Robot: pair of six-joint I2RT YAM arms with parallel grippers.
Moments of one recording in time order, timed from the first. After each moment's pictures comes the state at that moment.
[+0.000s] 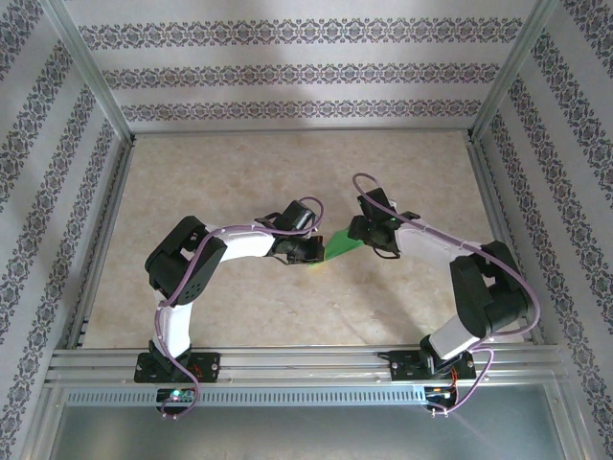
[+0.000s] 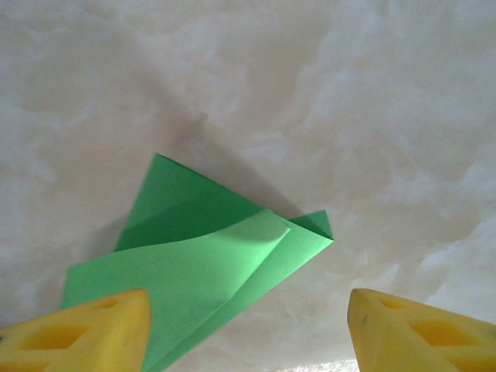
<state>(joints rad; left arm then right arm) -0.68 1.97 1.14 -0.19 0.37 -0.69 0.42 1.59 0.90 -0.41 0.13 0.71</state>
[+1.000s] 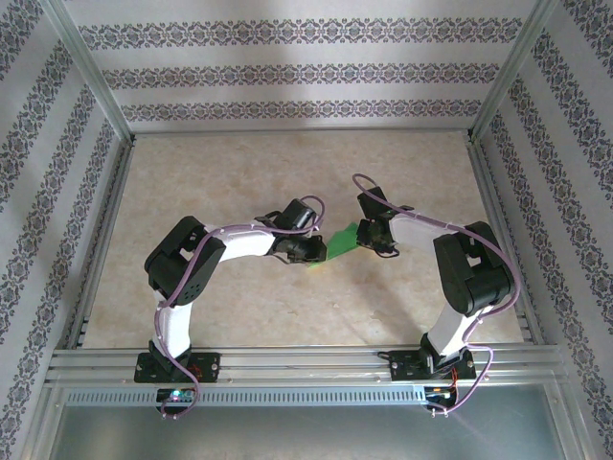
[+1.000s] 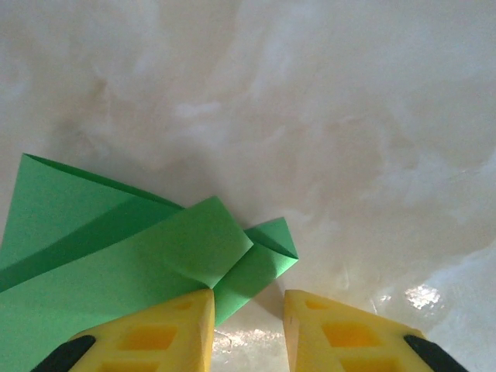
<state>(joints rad) -0.68 1.96 1.17 -0.21 0.40 -0.66 0.37 1.72 0.95 -0.46 0.07 0.72</state>
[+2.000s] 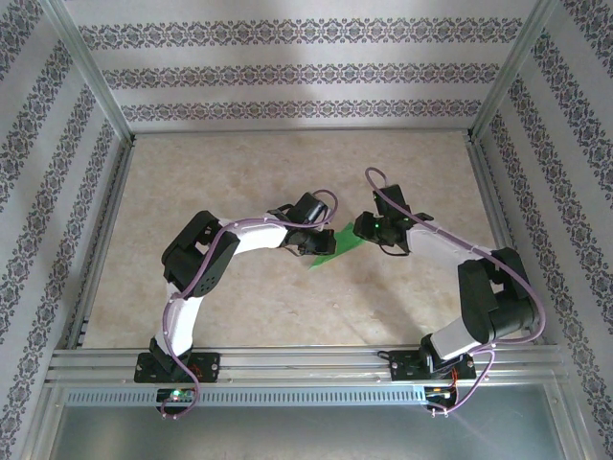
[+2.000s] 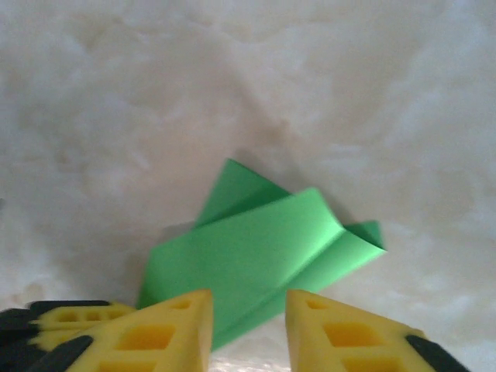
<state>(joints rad) -0.69 2.08 1.32 -0.23 0.37 -0.59 0.34 1.53 0.85 -0.27 -0.15 0.63</state>
